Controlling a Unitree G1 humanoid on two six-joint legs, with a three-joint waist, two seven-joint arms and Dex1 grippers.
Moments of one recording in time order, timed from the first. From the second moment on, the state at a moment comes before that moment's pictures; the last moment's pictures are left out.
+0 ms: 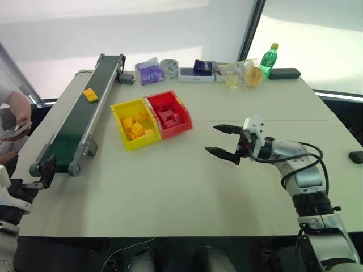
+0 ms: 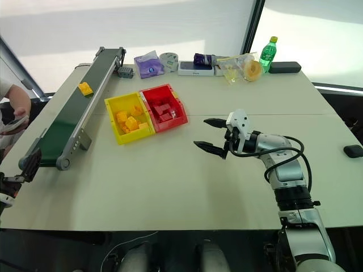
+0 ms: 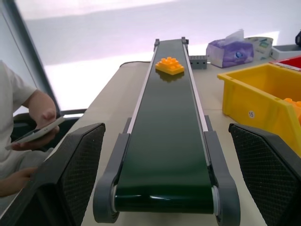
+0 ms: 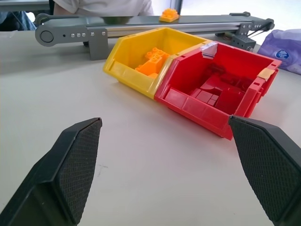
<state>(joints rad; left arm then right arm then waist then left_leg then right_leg) 0.28 0.43 0.76 -0.51 -0.55 0.32 -0.34 -0.56 -0.53 0.00 0.19 0.37 0.15 1.11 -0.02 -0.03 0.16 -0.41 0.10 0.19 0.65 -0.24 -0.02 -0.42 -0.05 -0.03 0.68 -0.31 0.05</state>
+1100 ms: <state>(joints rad) -0.21 0.42 0.49 -0.47 -0.35 0.80 0.16 -0.56 -0.53 0.03 0.07 0.42 0.30 1.13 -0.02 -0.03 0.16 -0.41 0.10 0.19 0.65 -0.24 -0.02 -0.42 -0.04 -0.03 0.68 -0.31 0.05</state>
